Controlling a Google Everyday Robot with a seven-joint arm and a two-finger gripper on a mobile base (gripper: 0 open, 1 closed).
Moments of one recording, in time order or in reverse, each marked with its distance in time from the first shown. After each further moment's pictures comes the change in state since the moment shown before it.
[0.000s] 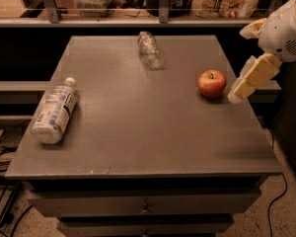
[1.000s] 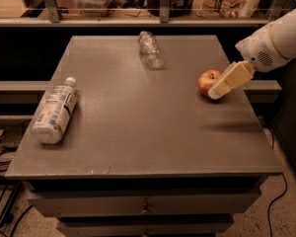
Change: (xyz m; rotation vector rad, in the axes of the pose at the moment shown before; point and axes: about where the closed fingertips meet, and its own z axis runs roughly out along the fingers) arm 0.026 -0.039 0.063 0.053 -0.045 0.236
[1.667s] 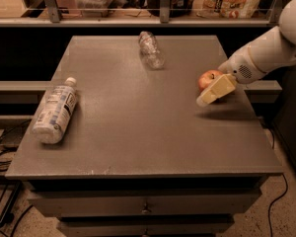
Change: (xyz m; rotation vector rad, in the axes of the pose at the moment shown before) arm 0.022 -0.003 0.061 -0.082 0.029 0.094
